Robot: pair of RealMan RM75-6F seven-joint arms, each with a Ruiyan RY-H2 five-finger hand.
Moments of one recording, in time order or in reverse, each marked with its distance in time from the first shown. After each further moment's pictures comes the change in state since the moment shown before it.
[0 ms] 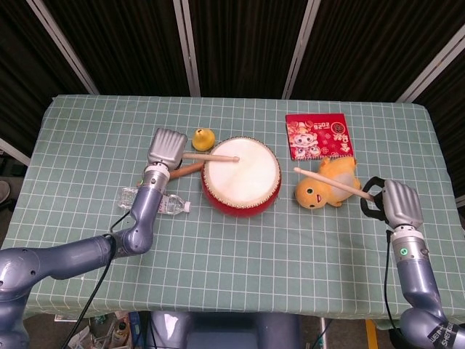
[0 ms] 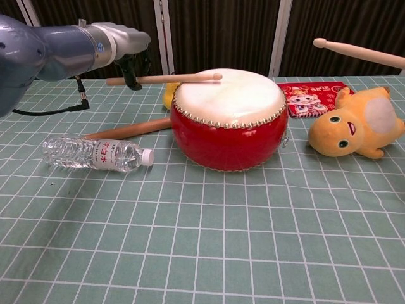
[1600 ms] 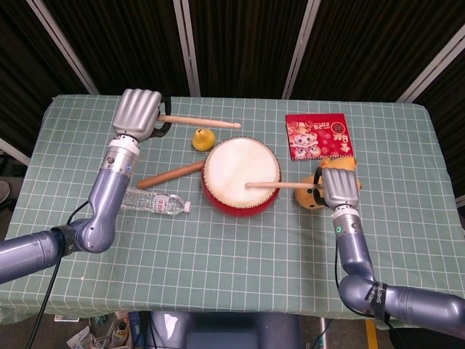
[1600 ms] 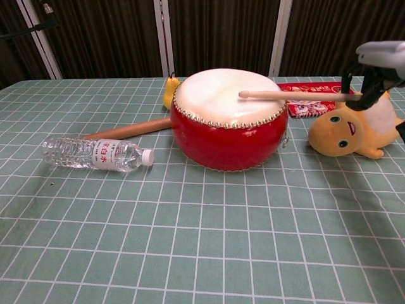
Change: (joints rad) left arm 0.076 0.361 -0.092 -0.350 0.203 0.089 -0.424; right arm 0.360 -0.305 -0.067 0.175 0.264 0.083 -0.432
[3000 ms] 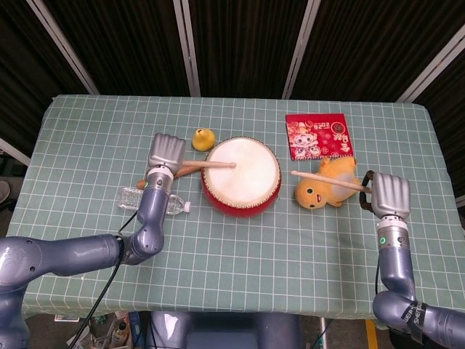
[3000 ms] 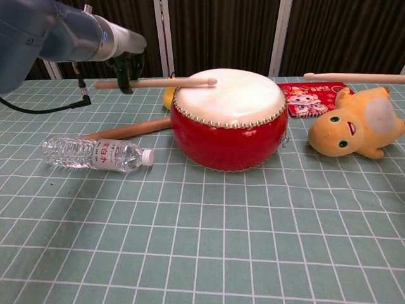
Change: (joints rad) left arm -0.213 -0.283 0.133 0.190 -0.580 0.045 0.623; right arm -0.185 0.163 -0.024 -0.066 -0.125 0.086 0.130
